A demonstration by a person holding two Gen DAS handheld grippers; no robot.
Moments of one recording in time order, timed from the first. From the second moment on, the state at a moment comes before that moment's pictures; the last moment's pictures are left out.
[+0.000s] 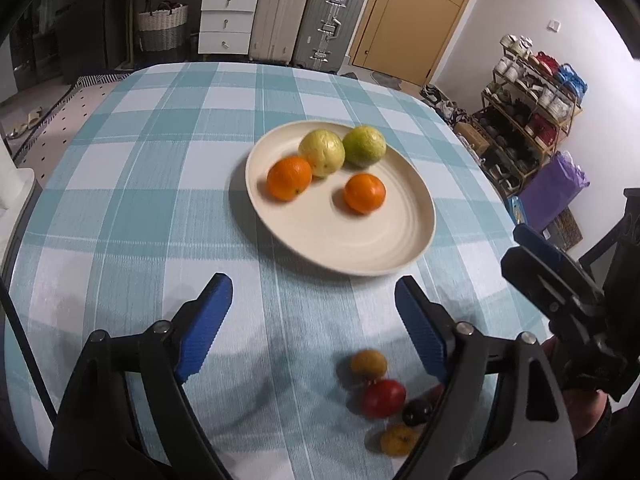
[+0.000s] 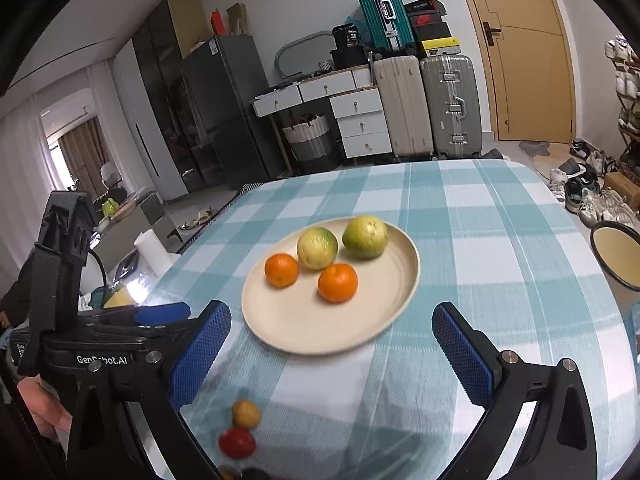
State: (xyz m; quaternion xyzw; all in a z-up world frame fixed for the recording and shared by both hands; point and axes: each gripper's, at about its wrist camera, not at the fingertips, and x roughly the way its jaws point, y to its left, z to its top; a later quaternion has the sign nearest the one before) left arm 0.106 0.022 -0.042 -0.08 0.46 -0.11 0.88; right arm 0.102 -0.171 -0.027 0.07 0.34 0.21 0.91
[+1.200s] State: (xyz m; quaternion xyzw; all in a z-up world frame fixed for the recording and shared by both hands) left arm 0.013 0.006 -0.083 -0.05 0.49 -0.15 0.86; right arm -0.020 -0.178 -0.058 0.04 0.39 0.23 0.89
